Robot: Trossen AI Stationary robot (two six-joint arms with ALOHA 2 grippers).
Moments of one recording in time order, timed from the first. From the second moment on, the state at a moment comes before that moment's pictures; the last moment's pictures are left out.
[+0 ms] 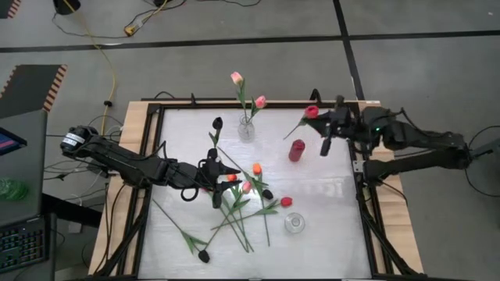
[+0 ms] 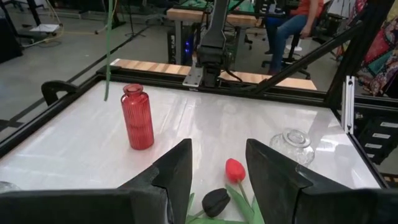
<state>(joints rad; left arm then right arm) -0.28 1.26 0.78 0.24 -0.41 -0.18 -0.09 0.81 0.97 -0.24 0.30 -0.05</state>
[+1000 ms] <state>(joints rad) -0.28 1.26 0.78 0.24 -0.41 -0.20 -0.13 0.66 0.97 -0.42 0.29 0.06</state>
